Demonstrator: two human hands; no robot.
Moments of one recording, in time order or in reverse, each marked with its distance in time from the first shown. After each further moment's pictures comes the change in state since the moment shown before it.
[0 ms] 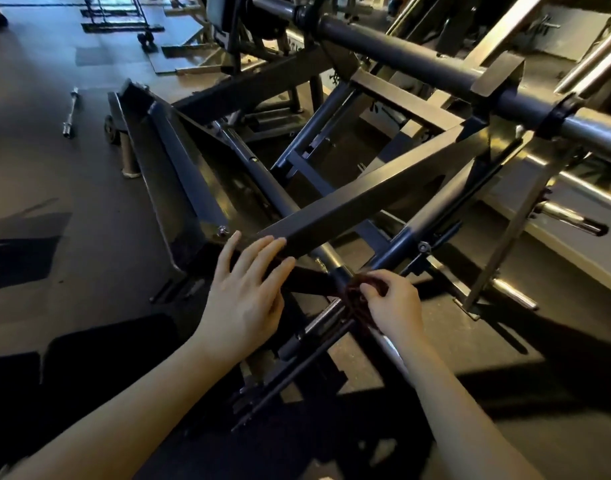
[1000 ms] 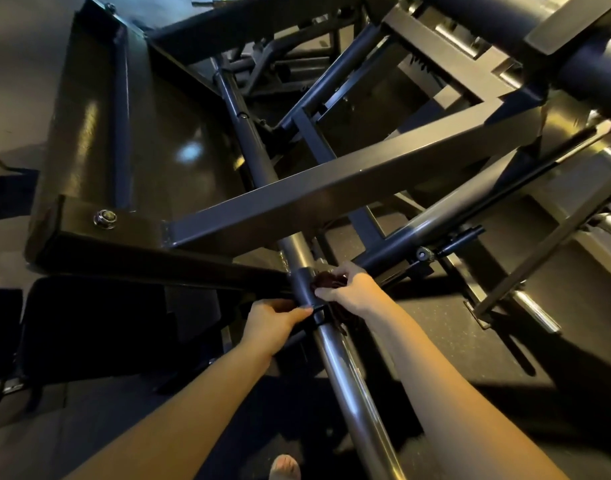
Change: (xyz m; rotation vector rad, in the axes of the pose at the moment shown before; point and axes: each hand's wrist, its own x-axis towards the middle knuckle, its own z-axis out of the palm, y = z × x) left_hand 0.053 0.100 0.181 -1.178 -0.325 -1.535; right_hand 0.135 0.057 0.017 0.055 -0.725 0.211
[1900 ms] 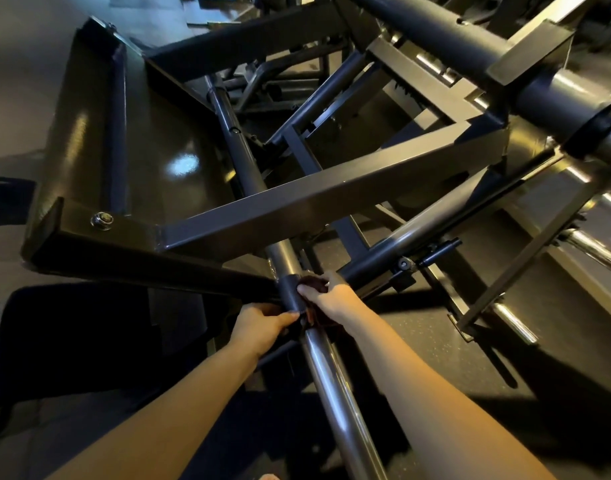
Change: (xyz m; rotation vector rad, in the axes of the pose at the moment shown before) left_hand -0.003 0.006 0.000 0.013 -0.017 0.040; right_hand -0.002 -0.003 0.011 -0.061 -0.001 0.075
